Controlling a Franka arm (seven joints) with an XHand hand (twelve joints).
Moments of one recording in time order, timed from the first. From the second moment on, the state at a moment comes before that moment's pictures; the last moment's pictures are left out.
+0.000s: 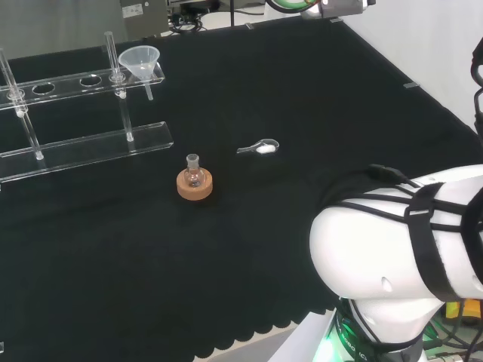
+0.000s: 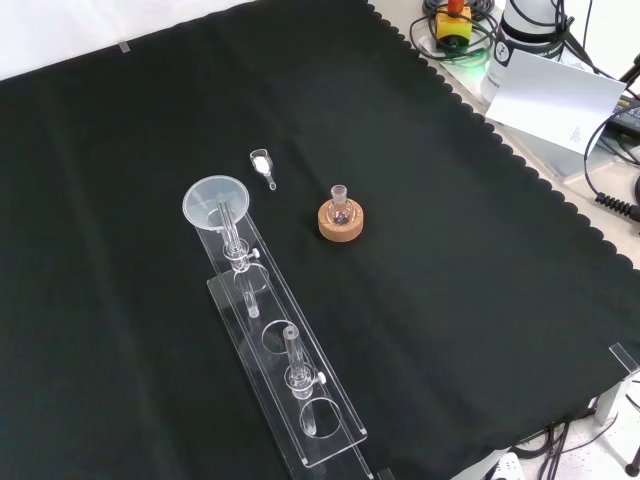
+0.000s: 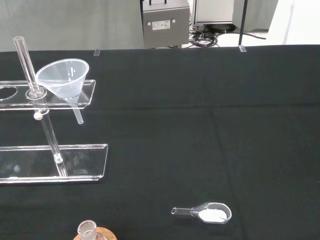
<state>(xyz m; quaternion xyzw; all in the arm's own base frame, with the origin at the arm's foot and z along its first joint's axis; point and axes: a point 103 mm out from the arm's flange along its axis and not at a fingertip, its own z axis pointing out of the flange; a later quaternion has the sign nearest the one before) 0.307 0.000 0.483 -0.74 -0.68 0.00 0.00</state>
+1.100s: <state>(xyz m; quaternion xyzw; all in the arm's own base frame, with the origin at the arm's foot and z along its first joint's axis) 0.332 -0.008 0.468 -0.74 -0.67 0.01 0.01</state>
